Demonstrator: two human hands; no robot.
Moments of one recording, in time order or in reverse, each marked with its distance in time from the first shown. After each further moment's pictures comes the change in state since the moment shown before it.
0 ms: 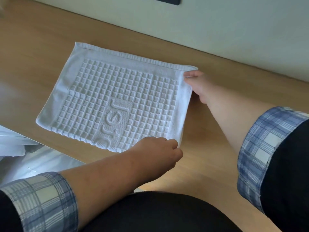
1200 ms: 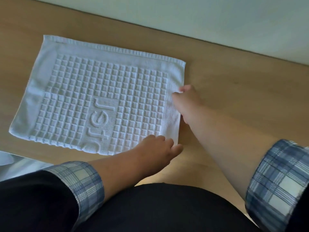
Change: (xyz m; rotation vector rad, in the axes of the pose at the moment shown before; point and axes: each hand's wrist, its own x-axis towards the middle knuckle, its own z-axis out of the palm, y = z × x) left_hand 0.032 -0.011 0.061 0.050 0.065 0.143; right_hand -0.083 0.029 0.029 -0.060 0.199 0.285
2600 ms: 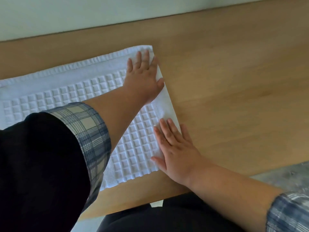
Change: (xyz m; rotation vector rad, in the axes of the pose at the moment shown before) left_hand 0.163 -0.147 -0.035 0.114 0.063 -0.240; right_hand -0.091 0.129 0.076 -0.923 0.036 -0.590
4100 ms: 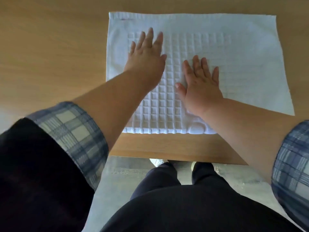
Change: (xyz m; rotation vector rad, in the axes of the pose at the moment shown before) left_hand -0.233 -0.229 -0.002 -0.259 0.186 -0.293; right_hand 0.148 -0.193 -0.006 -0.080 0.120 0.126
